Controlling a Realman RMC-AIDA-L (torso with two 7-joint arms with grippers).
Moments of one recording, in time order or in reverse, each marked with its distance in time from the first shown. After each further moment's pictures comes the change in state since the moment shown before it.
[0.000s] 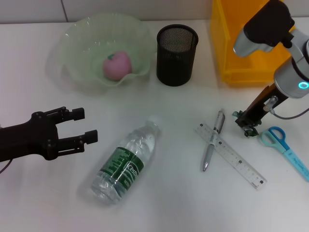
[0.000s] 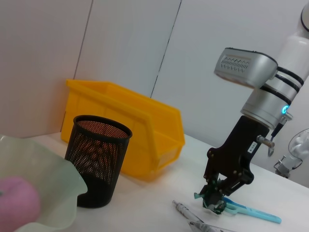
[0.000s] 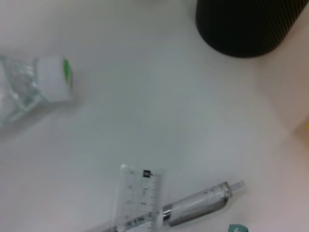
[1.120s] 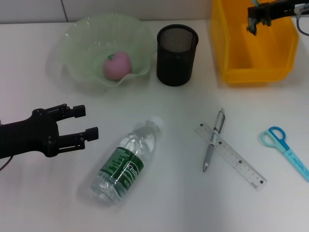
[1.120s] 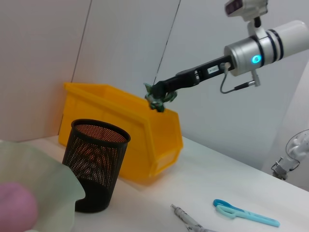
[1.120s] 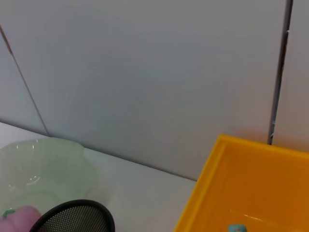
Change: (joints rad) left arm -0.012 0.003 -0.003 0.000 0.000 0.005 -0.011; right arm -0.047 -0.029 0.417 -0.042 0.296 0.349 -0.135
